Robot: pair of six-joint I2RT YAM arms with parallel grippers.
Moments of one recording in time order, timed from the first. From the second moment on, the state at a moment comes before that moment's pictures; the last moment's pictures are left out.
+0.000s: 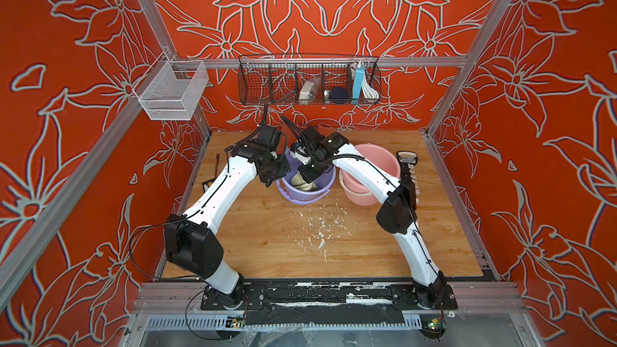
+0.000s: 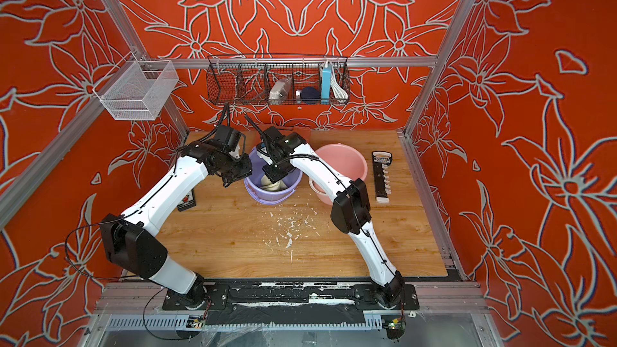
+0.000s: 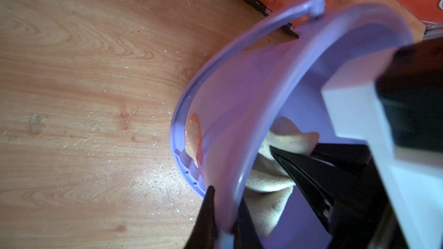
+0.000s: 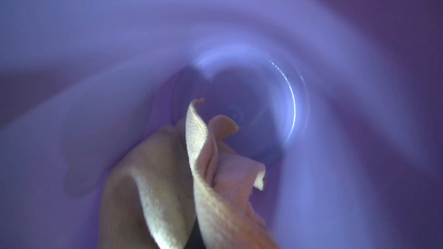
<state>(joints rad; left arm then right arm) -0.30 1.57 1.53 -1.03 0.12 -0.68 0.77 2.32 2.39 -1.26 -0.17 0.00</state>
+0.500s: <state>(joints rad) -0.27 1.62 1.53 -1.03 0.28 -0.72 0.77 2.27 2.16 -1.05 -0.13 0.01</state>
